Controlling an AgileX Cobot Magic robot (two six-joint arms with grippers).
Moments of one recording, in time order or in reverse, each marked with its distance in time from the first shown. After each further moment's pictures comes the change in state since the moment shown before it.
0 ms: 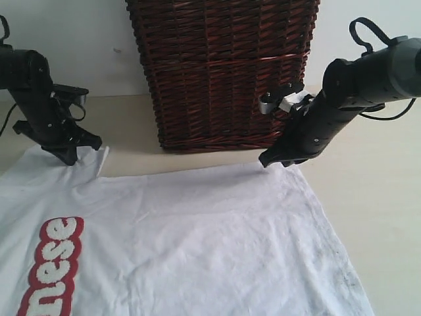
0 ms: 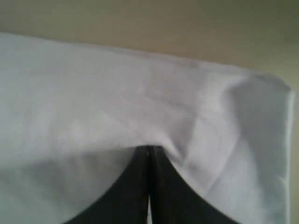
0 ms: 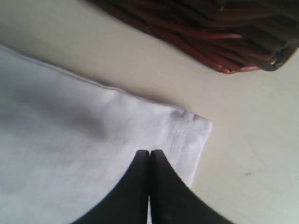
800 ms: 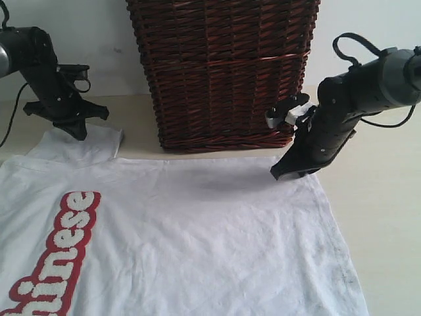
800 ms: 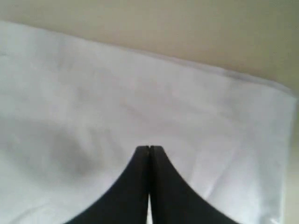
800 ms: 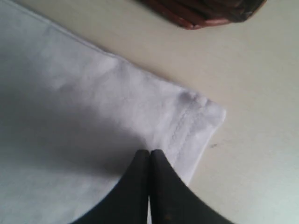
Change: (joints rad) left arm 0.034 0.210 -0.496 -0.089 0.239 -0.034; right arm 0.000 0.053 -0.002 -0.295 0.023 0.242
